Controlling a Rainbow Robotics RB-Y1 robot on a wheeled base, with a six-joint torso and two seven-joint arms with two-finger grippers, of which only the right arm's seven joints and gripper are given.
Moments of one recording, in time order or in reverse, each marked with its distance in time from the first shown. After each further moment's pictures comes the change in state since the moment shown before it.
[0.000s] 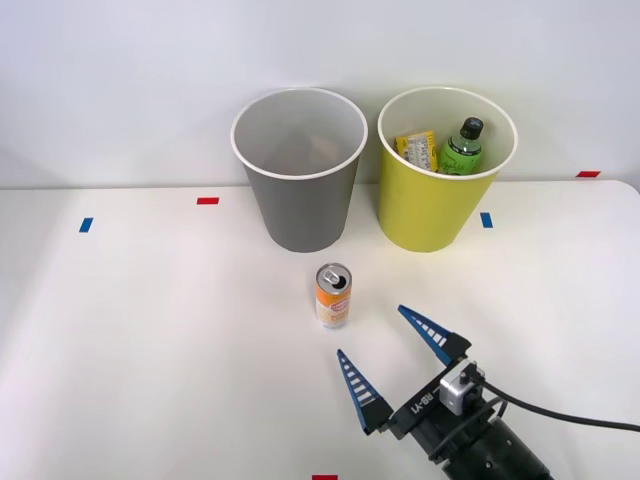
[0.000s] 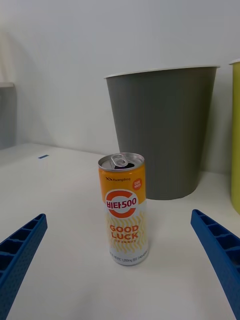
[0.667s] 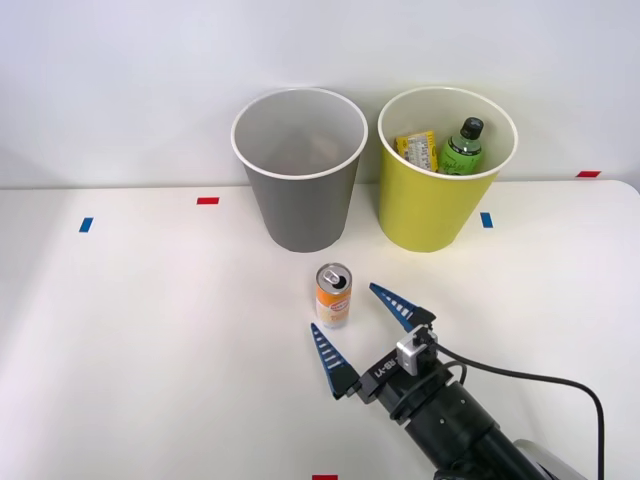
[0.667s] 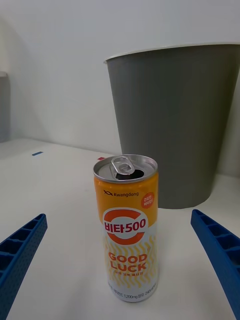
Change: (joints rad) arm -0.151 0.123 0.012 0.142 0.000 0.068 0.017
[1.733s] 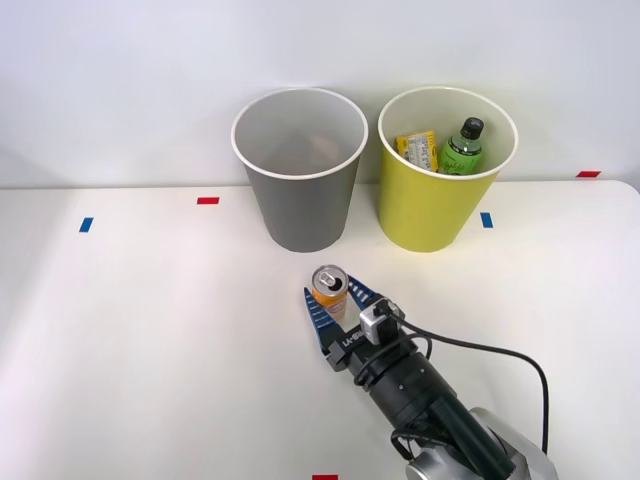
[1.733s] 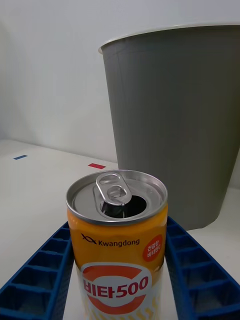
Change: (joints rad) arm -0.128 0.161 -0.026 0.188 0.009 0.000 0.057
